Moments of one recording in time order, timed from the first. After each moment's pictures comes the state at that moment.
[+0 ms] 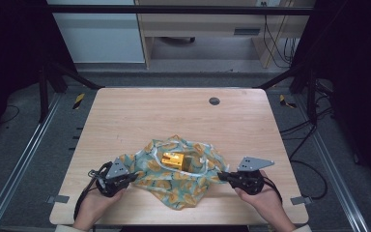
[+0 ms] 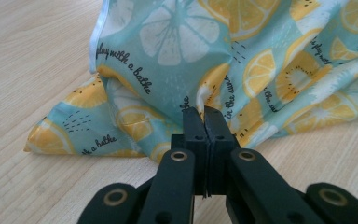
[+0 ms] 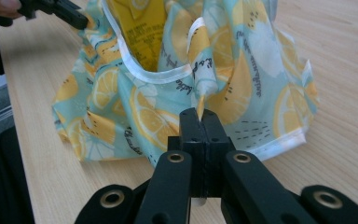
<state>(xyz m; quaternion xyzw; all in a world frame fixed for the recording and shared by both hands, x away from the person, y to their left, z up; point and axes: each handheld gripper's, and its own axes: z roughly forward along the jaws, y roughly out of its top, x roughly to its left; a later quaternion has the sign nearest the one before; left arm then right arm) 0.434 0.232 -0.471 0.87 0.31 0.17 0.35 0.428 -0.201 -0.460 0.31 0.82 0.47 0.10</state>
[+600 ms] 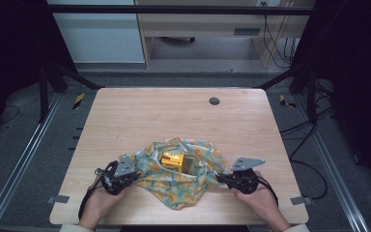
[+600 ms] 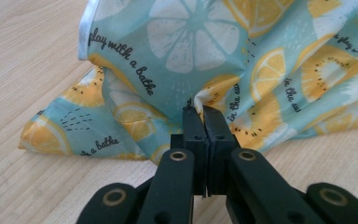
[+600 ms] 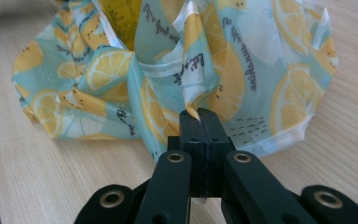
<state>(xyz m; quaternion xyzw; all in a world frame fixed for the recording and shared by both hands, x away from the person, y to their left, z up) 0.443 0.221 -0.482 0.88 0.31 0.18 0.32 0.438 -0.193 -0.480 0.33 0.84 0.43 0.09</state>
